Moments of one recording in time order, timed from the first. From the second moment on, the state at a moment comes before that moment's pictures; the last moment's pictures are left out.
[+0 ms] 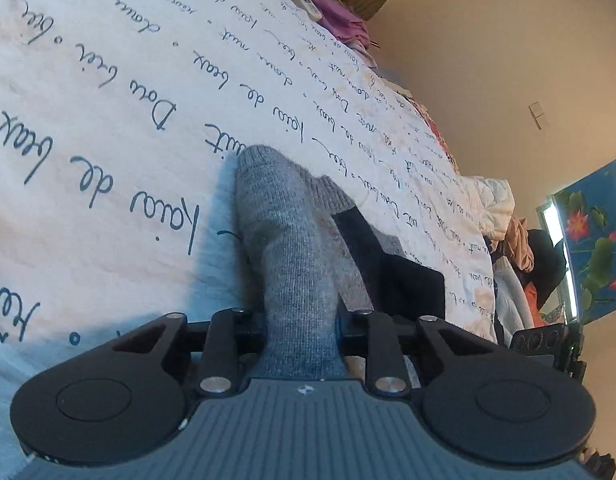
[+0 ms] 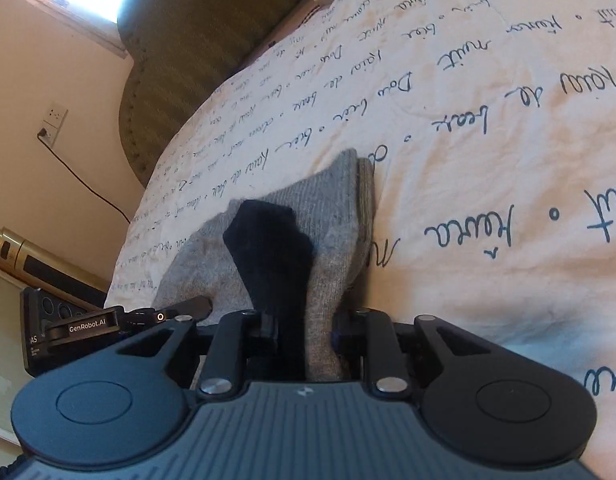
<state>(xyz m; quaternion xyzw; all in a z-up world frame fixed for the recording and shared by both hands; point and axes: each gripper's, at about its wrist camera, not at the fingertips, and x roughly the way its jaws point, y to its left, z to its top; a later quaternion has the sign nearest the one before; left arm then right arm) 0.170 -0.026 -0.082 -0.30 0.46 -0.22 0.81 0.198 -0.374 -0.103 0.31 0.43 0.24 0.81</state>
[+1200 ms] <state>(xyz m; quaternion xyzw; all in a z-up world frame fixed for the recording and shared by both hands) 0.080 0.091 -0.060 -0.26 0.47 -0.23 0.81 0.125 -0.303 -0.107 0.31 0.45 0.31 0.77</state>
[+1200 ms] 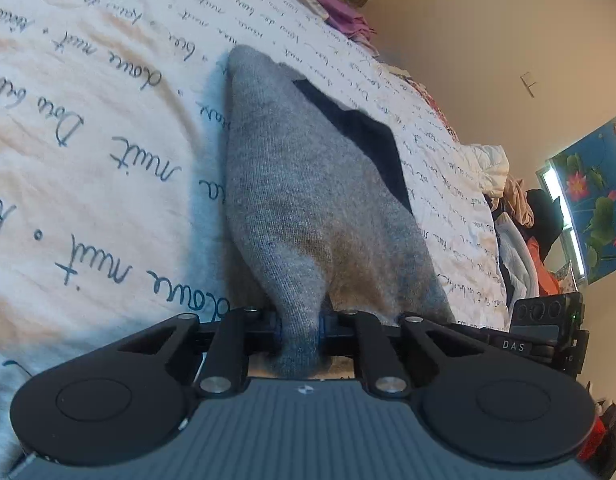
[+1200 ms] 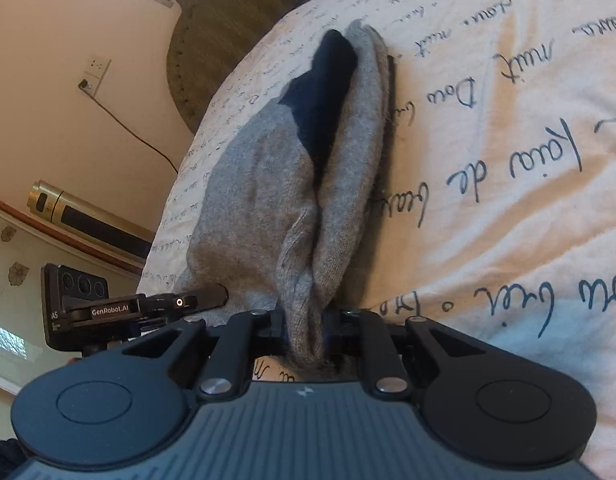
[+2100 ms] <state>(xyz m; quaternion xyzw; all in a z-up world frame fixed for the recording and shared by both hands) 0.050 -0.013 -0.049 0.06 0.35 -0.15 0.92 0.242 -0.285 -0.091 0.35 0.43 0.24 0.80</state>
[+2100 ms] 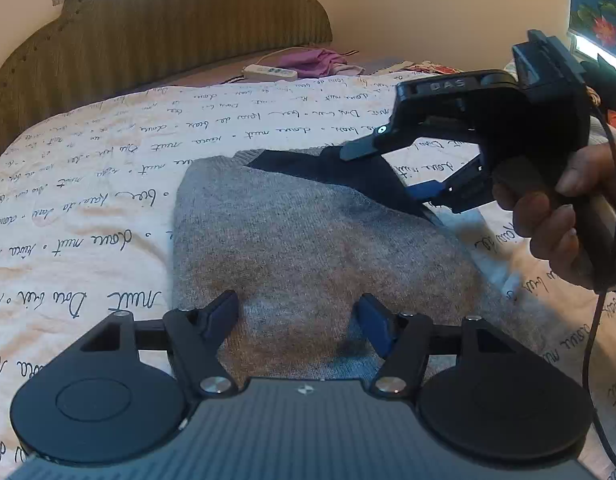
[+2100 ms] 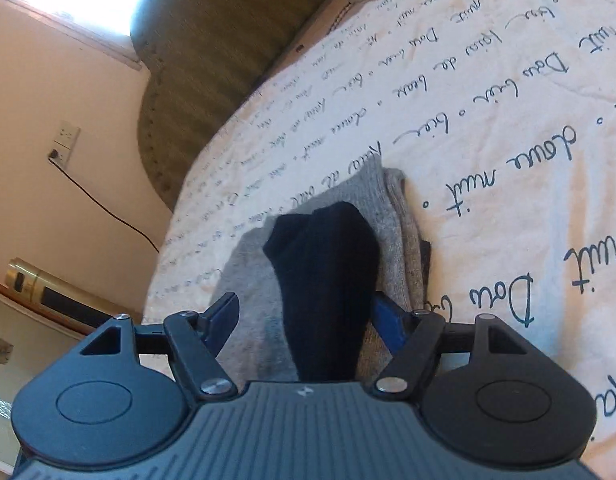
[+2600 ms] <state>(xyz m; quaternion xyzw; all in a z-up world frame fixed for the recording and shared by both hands) 0.055 -0.013 -0.052 0.07 0.35 -0.16 0.92 0.240 -0.299 -0.108 0.36 0.44 0.23 0.79</state>
